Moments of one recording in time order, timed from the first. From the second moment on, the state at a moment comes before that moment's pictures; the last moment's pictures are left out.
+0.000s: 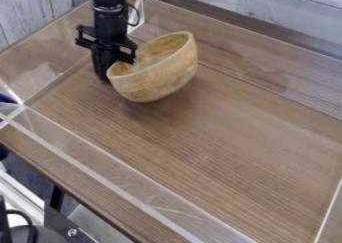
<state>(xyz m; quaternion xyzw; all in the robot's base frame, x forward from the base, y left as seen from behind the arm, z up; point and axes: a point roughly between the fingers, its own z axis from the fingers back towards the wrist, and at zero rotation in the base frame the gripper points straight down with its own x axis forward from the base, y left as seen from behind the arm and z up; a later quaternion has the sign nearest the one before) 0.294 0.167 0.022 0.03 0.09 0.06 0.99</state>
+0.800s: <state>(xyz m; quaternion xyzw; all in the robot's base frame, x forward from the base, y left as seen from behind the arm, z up) 0.305 0.163 0.019 0.04 0.10 0.04 0.99</state>
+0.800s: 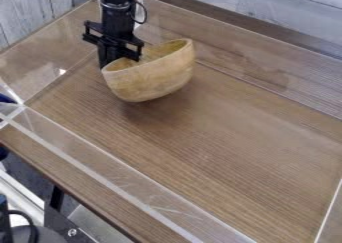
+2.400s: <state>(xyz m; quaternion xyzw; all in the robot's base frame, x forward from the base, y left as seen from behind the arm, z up) 0.319 0.154 0.019 0.04 0.12 0.03 0.99</state>
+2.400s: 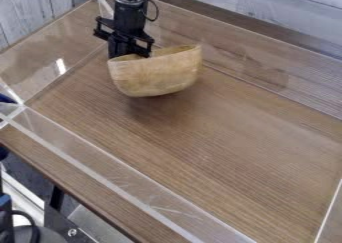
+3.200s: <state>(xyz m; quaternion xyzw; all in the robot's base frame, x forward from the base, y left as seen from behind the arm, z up) 0.325 0.147 0.019 0.04 0.13 0.01 0.99</state>
